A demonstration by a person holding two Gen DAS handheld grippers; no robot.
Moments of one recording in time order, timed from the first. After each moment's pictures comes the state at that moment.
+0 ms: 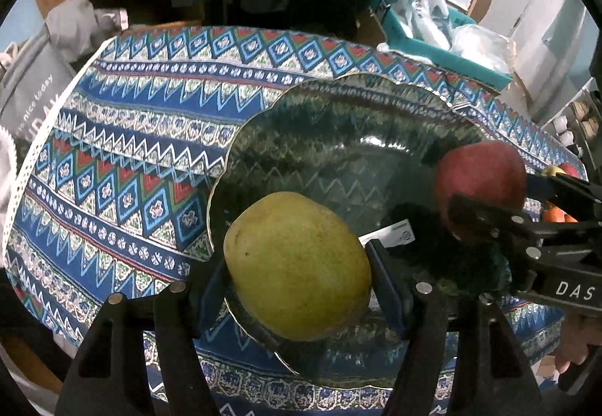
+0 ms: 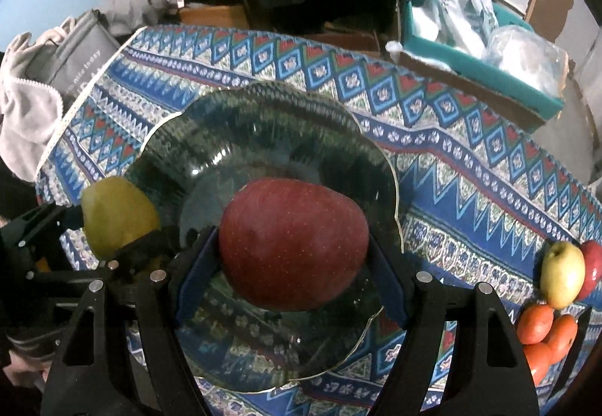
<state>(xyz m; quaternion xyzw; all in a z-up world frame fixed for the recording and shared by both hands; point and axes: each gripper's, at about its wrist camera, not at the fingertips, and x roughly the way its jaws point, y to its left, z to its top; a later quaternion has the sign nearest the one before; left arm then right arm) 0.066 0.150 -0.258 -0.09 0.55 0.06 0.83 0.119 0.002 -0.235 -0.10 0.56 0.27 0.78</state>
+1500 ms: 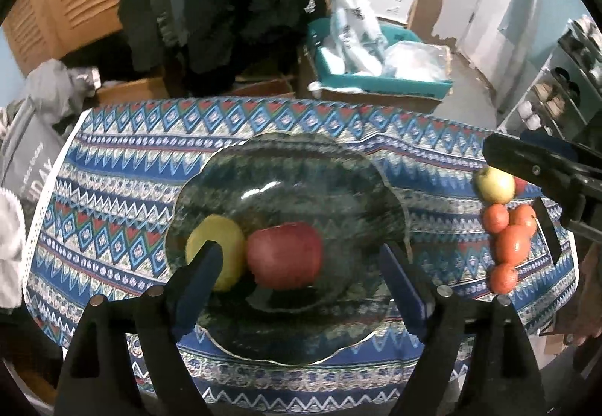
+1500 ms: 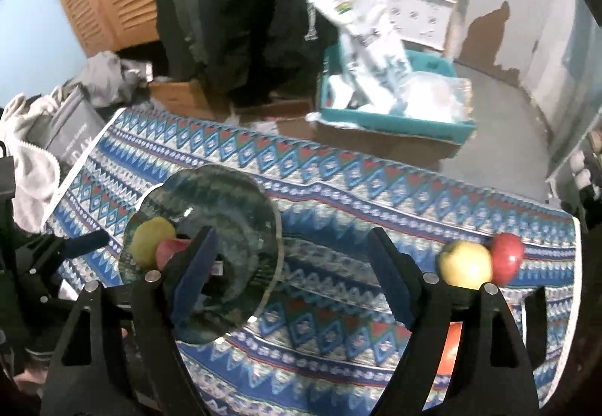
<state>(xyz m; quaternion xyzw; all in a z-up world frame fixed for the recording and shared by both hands) 0.064 0.079 -0.176 -0.04 0.51 0.00 0.86 0.104 -0.090 -0.126 -0.06 0.46 0.20 0.86</state>
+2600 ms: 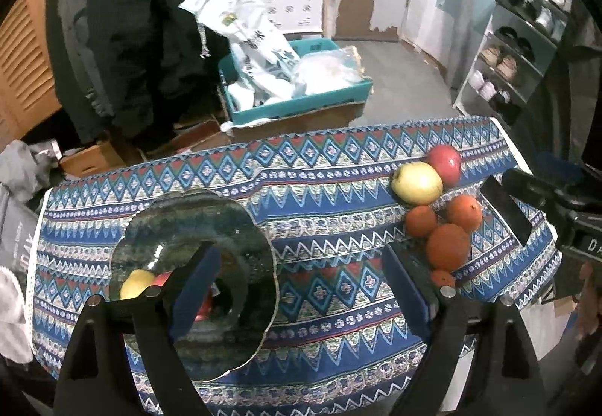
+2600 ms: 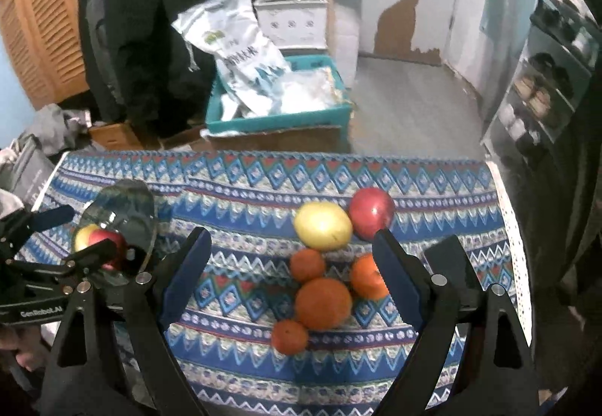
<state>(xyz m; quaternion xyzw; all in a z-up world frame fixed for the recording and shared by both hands) 0.071 -0.048 -0.140 0.03 0.48 -0.08 0.88 0.064 -0.250 -0.105 -0.01 0.44 0.08 0.90</state>
